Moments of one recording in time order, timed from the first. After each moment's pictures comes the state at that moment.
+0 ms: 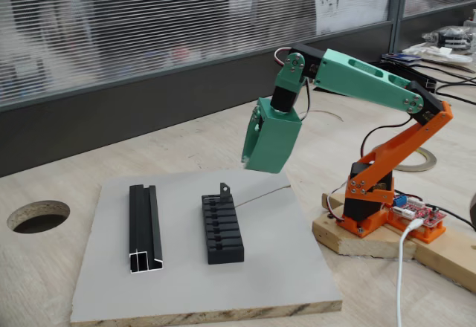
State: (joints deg) arm 5.0 125.1 112.1 86.8 161.6
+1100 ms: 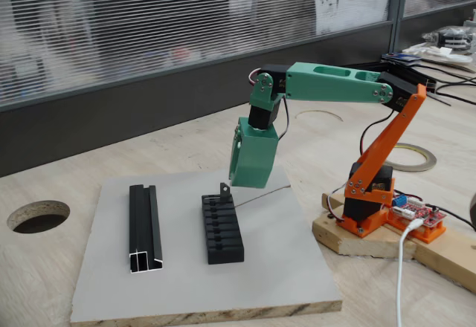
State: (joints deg) arm 8.8 109.6 112.4 76.8 161.4
